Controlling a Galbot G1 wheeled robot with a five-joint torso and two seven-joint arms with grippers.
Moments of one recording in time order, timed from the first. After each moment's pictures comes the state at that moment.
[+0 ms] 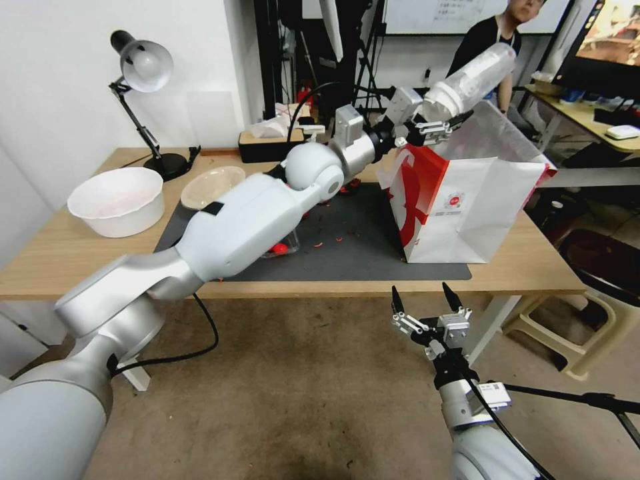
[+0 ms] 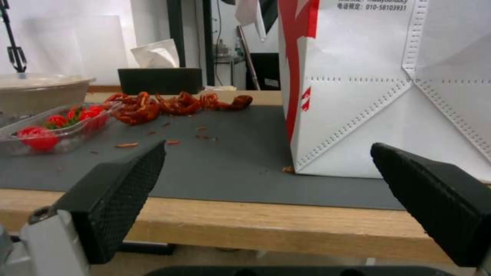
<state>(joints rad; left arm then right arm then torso) -0.10 -1.32 0.53 -1.21 -0.68 -0.10 0.41 -1.58 1.09 0.26 2.09 0.24 0.21 0.32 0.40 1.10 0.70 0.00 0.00</state>
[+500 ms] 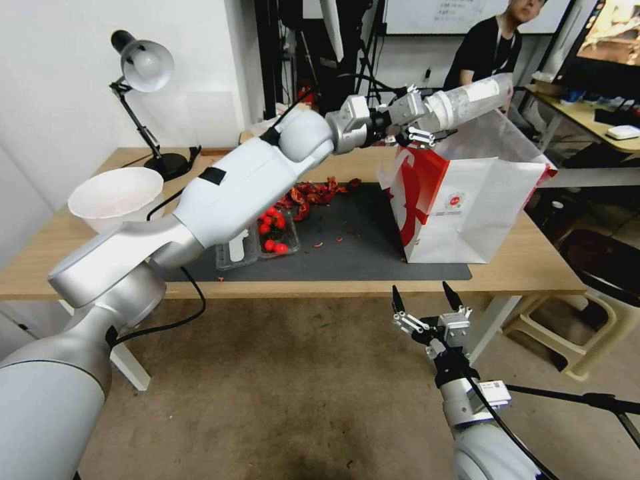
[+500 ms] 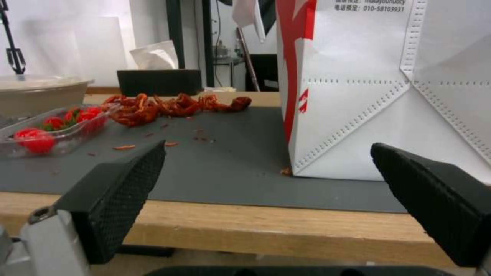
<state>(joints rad) -0.19 -1.34 0.54 -1.13 -0.44 -0.14 0.56 -1.57 1.09 0.27 2.08 0.25 0.21 0.32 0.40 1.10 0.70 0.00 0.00</state>
